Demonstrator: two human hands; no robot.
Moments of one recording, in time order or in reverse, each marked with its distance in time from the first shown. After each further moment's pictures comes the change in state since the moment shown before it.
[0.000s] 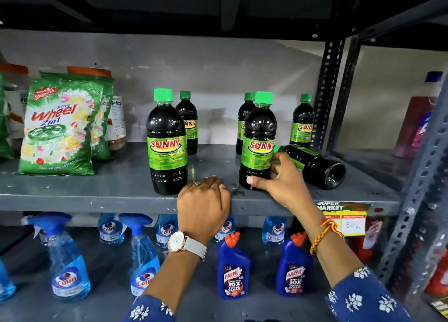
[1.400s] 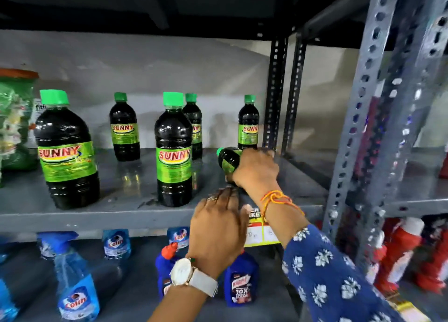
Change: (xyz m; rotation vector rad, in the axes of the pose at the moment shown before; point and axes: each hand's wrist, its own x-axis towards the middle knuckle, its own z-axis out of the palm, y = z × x) left_hand -0.001 0.164 0.036 -0.034 -0.239 0.158; right_hand 0.046 0.017 -0.085 -0.851 0.070 0.089
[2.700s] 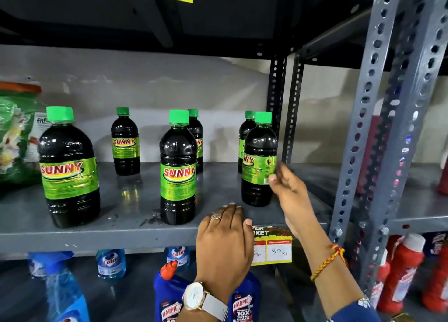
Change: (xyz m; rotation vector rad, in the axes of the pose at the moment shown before) left_hand -0.001 0.002 0.011 -0.100 0.156 -0.089; right_hand -0.013 0.068 0.015 1.268 0.031 -0.023
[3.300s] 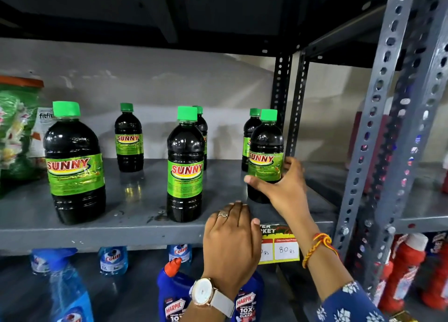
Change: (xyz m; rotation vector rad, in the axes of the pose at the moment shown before) left_hand 0.000 -0.002 0.004 -0.018 0.033 0.019; right_hand 0.004 -0.008 0.019 -0.425 0.216 -0.136
